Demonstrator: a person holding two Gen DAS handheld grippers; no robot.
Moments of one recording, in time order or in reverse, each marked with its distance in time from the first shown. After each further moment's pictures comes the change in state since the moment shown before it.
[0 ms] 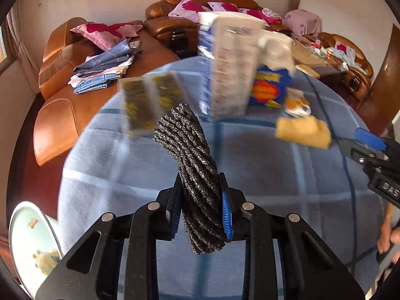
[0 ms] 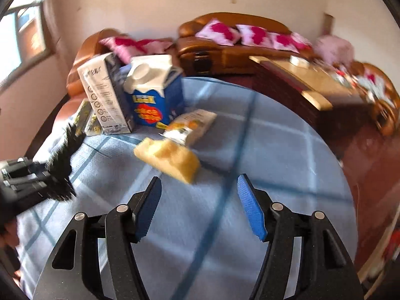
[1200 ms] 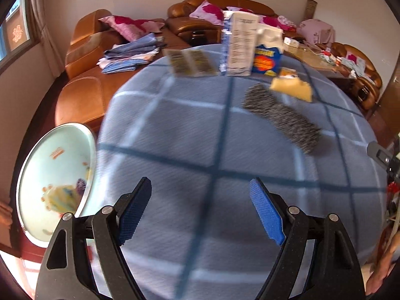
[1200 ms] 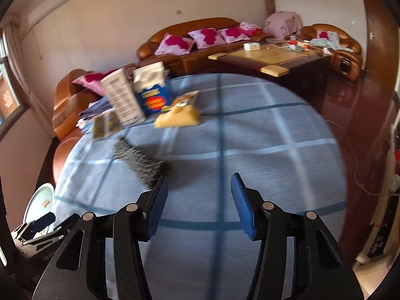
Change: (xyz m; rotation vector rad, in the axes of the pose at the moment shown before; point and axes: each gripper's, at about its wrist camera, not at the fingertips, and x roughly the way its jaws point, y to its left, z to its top) left arm -0.085 -0.003 -0.107 -0.078 -0.019 0.057; right arm -0.123 0.037 -0.106 0.373 -0.117 -0.157
